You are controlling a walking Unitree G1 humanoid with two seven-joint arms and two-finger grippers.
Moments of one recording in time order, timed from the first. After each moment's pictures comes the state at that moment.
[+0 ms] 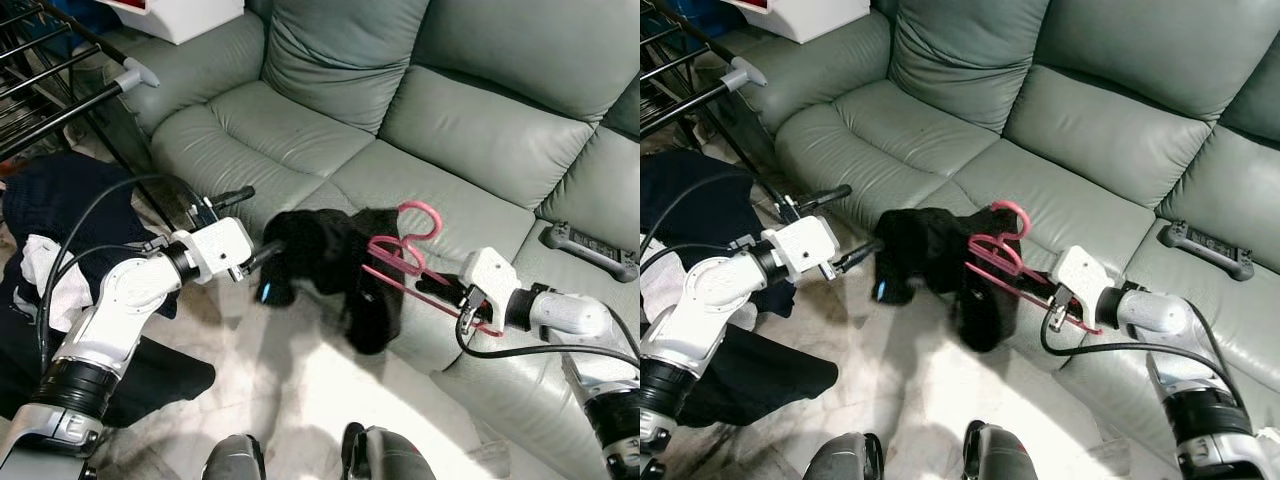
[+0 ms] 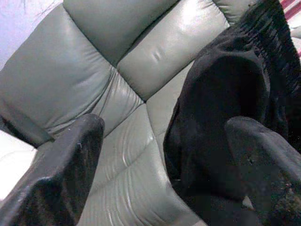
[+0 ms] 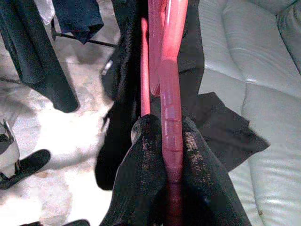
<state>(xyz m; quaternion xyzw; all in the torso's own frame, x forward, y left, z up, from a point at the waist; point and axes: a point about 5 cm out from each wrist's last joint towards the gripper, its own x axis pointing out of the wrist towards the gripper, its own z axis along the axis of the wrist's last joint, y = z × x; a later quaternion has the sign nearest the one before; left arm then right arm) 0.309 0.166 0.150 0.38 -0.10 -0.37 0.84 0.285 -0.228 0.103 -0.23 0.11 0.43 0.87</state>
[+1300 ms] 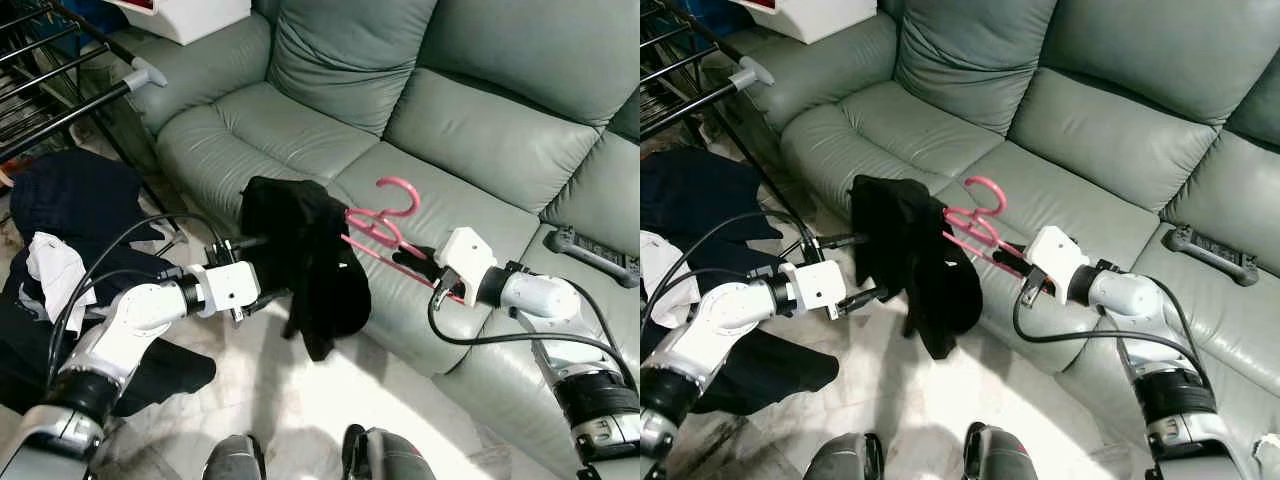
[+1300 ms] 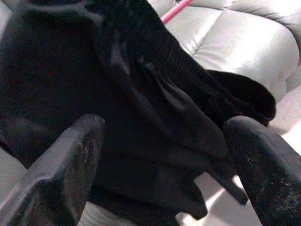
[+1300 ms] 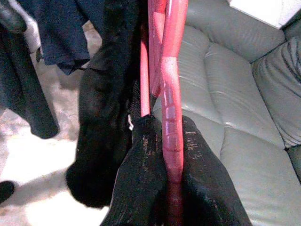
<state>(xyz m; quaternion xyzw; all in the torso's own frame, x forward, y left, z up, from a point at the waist) 0.298 0.166 0.106 0.40 -0.05 -0.45 0.80 0.303 -0.195 0.118 -0.25 0.03 0.43 0.87</state>
